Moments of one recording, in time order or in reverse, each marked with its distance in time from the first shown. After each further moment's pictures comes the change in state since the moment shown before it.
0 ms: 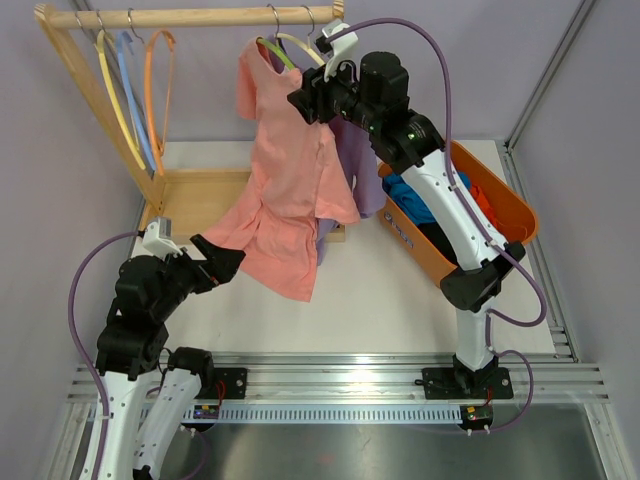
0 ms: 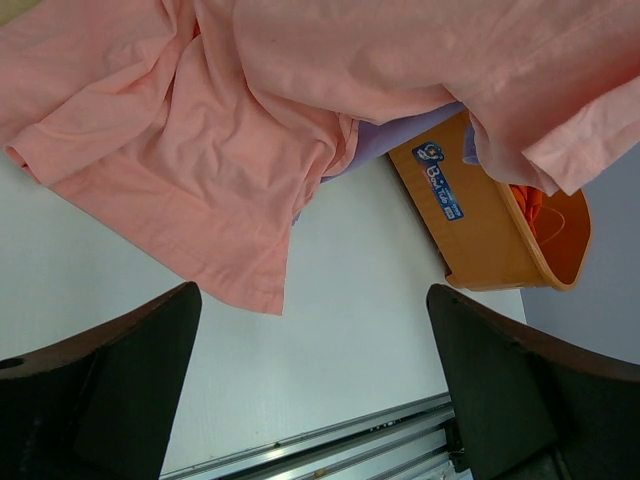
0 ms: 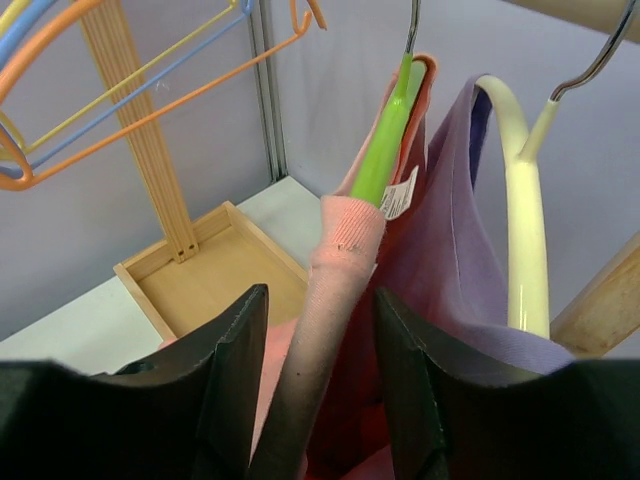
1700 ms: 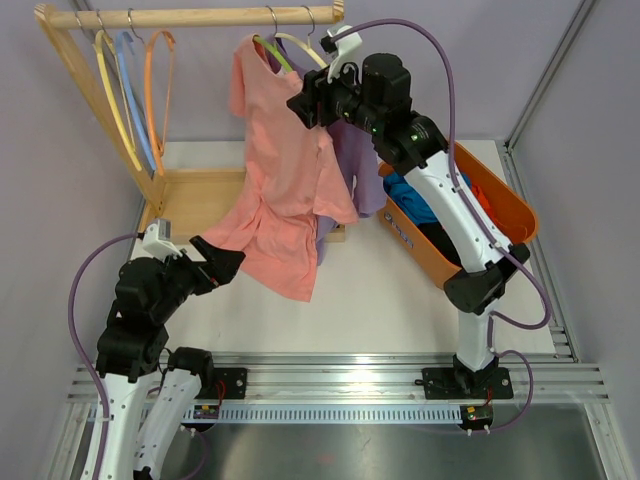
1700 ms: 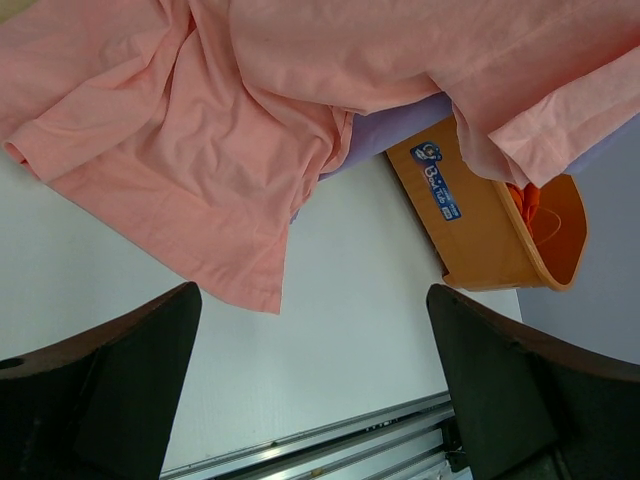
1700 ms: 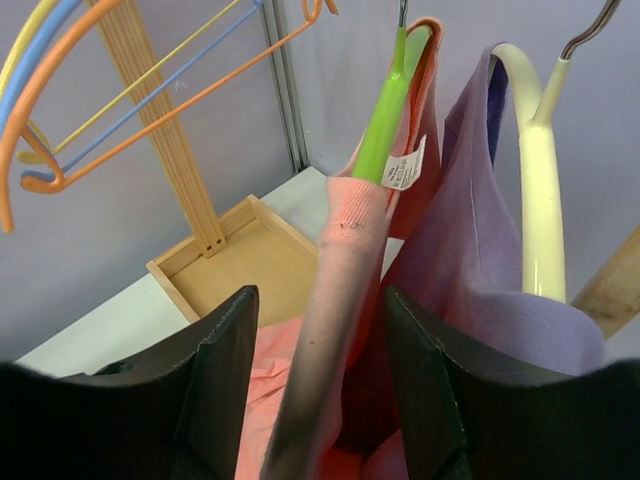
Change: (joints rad) left arm 0.000 -0.014 -0.009 -0.002 0.000 -0.011; right arm 0.000 -0.022 -0.030 -0.012 -0.010 0.076
